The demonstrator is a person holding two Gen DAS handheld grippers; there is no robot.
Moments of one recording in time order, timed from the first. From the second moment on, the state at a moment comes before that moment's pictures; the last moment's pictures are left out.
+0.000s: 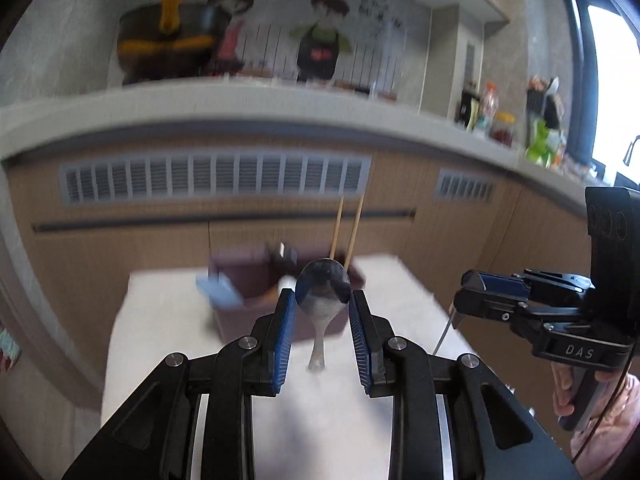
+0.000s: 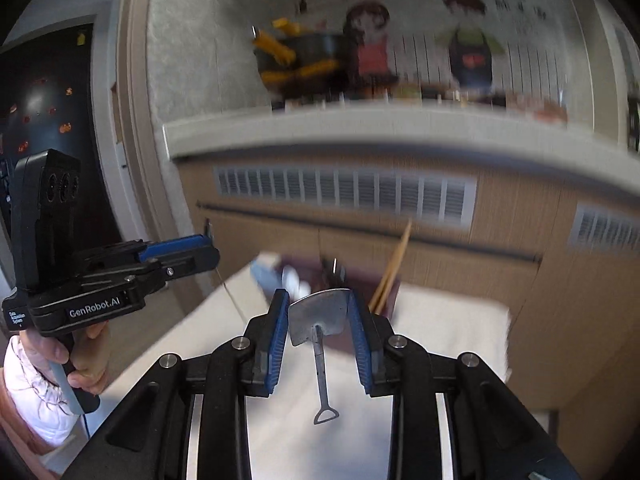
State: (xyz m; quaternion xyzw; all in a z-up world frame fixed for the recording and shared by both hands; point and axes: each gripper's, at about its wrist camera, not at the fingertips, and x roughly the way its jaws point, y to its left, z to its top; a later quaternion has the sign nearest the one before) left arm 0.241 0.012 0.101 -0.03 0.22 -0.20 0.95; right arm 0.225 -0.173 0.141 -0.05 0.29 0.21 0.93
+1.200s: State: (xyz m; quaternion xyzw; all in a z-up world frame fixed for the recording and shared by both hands) left arm 0.376 0.024 0.029 -0.06 0.31 -0.15 0.94; right arm 0.356 -0.149 0.025 -0.02 0.39 0.15 0.91
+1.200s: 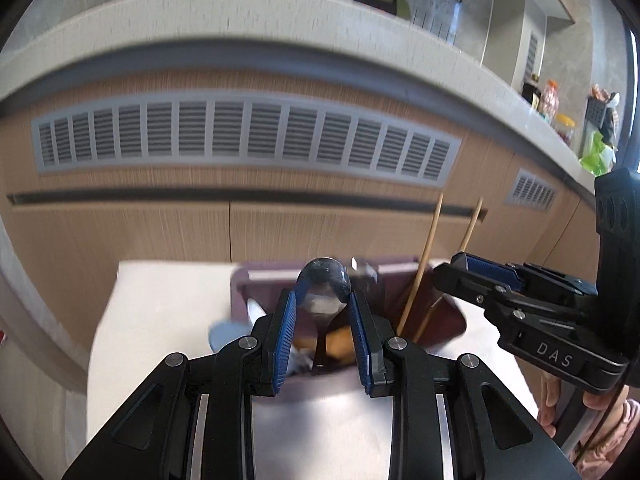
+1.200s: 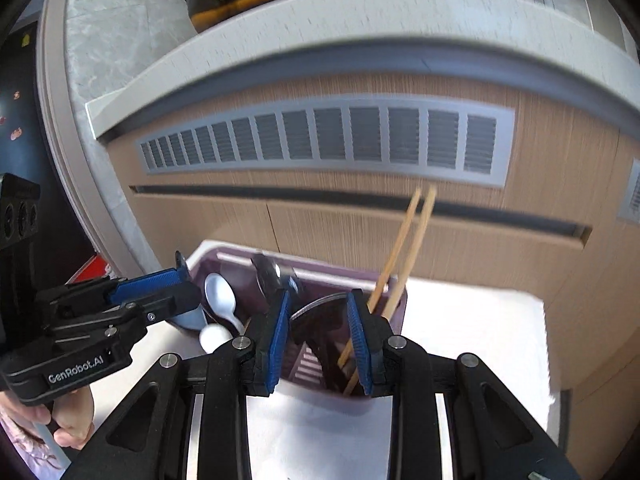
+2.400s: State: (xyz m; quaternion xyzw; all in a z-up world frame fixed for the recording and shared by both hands) left arm 0.121 0.026 0.023 0.00 0.22 -0.02 0.97; right arm 0.101 -0.189 0.065 -0.02 0.32 0.00 0.95
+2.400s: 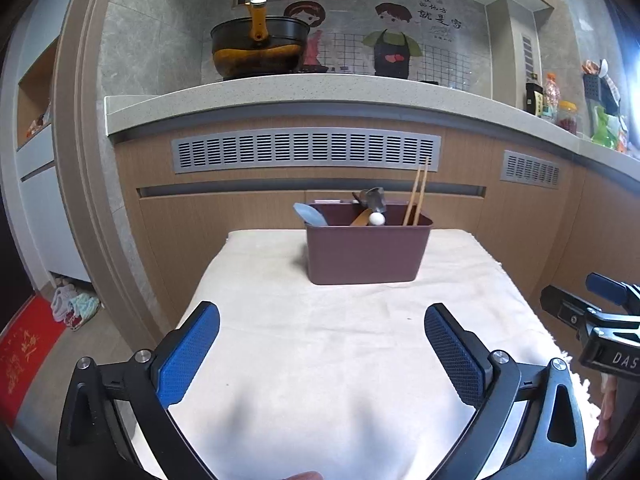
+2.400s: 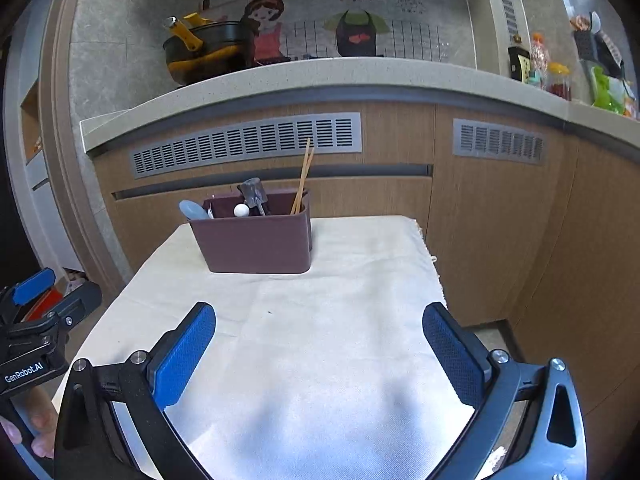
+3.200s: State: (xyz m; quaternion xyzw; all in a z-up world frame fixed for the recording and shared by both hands) left arm 0.118 0.020 0.030 0.00 0.23 -0.04 0.97; right arm 0.098 -0.184 0.063 -0.03 0.32 0.01 0.95
